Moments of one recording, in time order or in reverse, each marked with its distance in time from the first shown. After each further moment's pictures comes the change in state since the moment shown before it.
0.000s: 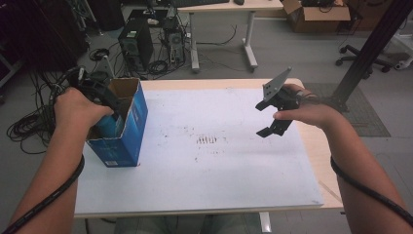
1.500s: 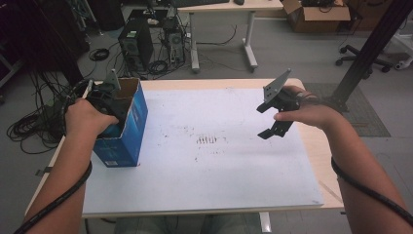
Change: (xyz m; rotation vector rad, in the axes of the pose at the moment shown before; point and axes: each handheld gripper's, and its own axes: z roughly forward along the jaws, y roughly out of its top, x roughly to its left) left arm -0.001 0.005 0.042 0.047 0.009 0.019; right arm -0.001 -0.005 0.002 0.020 0.014 0.018
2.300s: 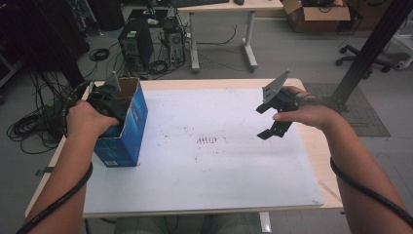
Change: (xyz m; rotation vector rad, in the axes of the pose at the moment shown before) left arm 0.001 0.000 0.004 -0.006 -0.005 -0.007; right arm 0.000 0.000 0.002 0.001 0.007 0.004
